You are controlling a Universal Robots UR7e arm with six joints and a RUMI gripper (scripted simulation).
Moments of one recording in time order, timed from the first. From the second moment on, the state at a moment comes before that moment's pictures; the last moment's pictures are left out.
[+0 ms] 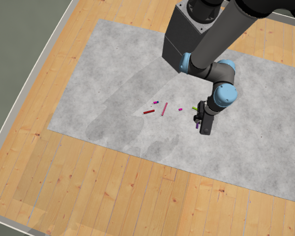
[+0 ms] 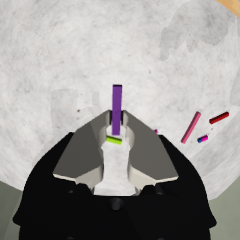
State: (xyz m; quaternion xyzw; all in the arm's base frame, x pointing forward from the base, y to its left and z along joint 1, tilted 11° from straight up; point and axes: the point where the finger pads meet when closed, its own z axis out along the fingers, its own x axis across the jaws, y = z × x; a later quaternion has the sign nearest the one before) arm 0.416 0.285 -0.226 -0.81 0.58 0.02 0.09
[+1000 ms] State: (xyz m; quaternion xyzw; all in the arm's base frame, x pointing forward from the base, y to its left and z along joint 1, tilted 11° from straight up) arm 0.440 0.142 -0.252 -0.63 0.77 0.04 0.08
